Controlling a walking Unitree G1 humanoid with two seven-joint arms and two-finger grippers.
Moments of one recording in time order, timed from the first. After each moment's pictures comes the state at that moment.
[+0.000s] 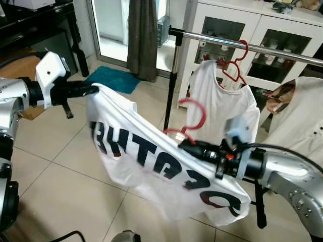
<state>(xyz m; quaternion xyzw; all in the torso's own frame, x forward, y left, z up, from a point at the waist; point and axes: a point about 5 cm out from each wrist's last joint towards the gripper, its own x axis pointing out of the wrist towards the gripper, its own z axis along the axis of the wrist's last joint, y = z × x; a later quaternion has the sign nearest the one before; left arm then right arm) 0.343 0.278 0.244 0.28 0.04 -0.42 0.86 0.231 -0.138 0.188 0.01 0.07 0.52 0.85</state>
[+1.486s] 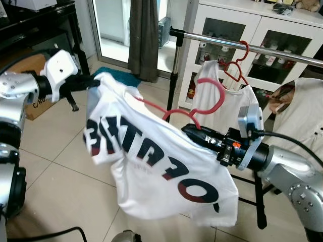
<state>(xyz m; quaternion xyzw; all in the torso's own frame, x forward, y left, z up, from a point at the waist) 0.362 0.271 0.257 0.35 0.02 -0.37 0.86 0.240 -0.144 0.194 0.01 0.05 0.51 0.86</state>
